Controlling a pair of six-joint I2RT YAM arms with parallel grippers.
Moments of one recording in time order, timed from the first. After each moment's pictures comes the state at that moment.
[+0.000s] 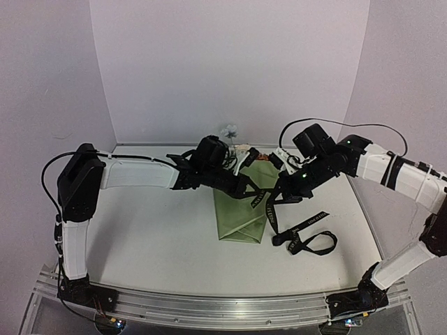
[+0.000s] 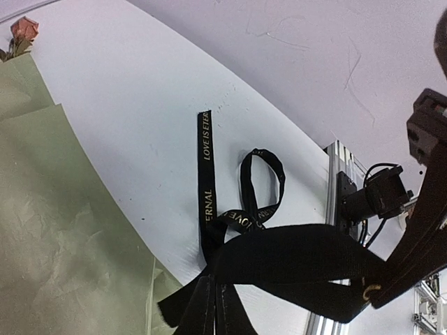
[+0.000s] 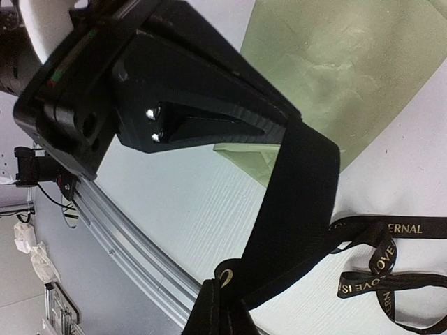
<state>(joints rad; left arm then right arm) -0.91 2.04 1.55 -0.03 0.54 -0.30 0.70 1.45 1.30 -0.85 -0.37 0.39</state>
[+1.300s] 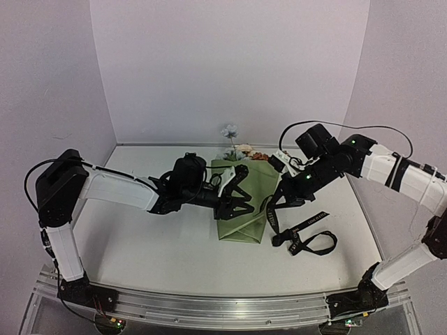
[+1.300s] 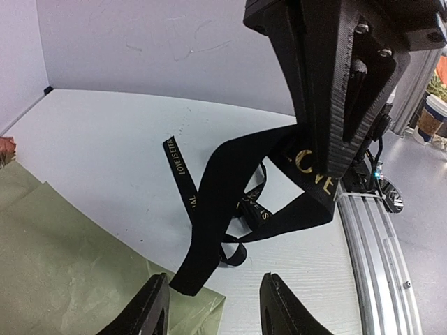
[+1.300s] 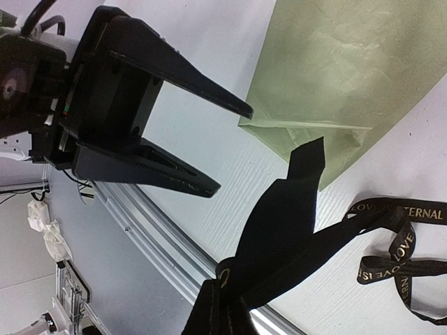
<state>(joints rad) -0.94 1.85 1.12 0.42 0.60 0.08 0.71 1.42 1.30 -0.90 -0.45 0.38</state>
